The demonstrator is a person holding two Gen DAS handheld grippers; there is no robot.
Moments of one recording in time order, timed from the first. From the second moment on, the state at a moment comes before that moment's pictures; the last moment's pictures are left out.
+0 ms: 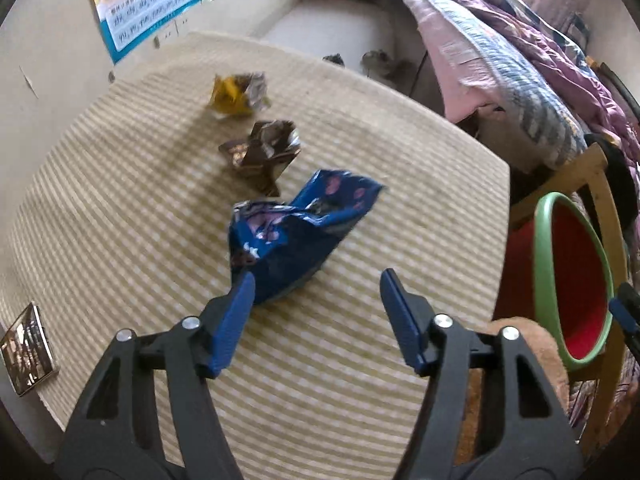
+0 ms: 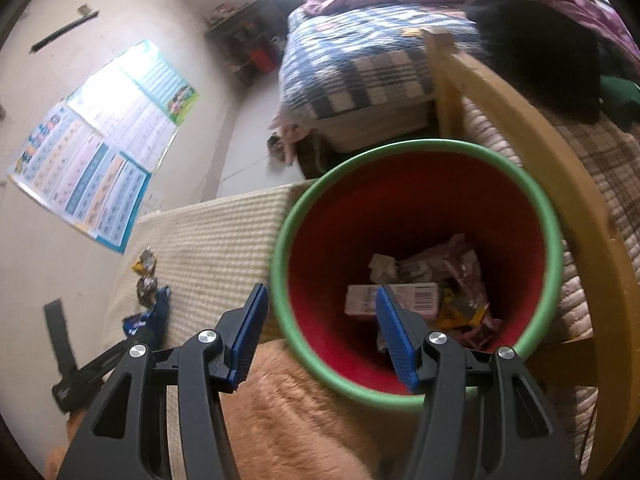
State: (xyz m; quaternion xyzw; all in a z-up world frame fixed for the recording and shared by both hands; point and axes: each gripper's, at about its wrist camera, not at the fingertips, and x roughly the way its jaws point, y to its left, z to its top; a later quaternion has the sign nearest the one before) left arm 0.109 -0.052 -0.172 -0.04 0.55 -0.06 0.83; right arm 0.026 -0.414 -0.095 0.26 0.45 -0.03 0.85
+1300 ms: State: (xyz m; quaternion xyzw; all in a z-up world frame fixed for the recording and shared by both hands) left arm 0.037 0.040 -0.165 -0.15 0.54 -0.03 0.83; right arm 0.156 -0.150 -0.175 0.18 0.59 0.13 0.78
